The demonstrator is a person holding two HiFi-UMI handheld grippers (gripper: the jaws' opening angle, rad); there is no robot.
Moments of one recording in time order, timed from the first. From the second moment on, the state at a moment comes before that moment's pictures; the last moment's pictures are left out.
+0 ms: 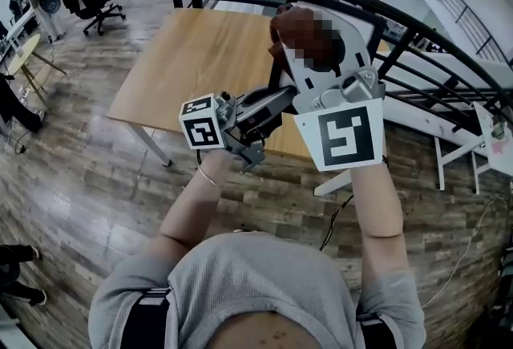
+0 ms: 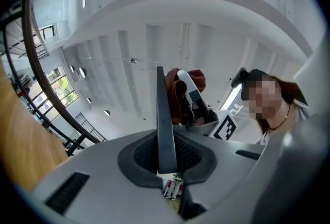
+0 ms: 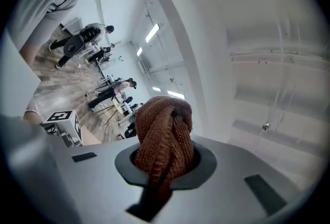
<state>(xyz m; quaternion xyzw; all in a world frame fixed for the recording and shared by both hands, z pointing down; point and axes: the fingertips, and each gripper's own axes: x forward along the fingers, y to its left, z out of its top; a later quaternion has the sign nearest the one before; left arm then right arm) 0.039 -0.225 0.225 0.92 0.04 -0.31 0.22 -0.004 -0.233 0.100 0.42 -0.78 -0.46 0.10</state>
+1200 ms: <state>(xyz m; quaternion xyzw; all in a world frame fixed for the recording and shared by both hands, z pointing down) 0.056 -0.261 0.250 0.90 0.04 -0.34 0.27 0.015 -0.226 0.202 0.50 -0.84 -0.23 0.00</state>
